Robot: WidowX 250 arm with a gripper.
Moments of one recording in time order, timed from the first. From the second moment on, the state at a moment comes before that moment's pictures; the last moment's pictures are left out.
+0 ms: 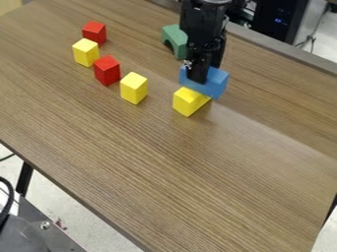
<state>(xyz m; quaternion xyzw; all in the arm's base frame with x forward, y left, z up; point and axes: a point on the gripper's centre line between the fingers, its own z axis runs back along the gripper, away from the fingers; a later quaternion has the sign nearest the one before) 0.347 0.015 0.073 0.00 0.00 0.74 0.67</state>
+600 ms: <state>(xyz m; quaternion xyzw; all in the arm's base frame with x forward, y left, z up) 0.411 0.054 0.094 -0.06 0.02 0.62 0.78</state>
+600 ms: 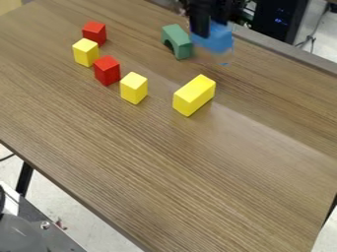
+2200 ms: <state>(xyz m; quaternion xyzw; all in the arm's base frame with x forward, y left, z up) 0.438 0.101 0.077 0.00 0.01 0.53 0.85</state>
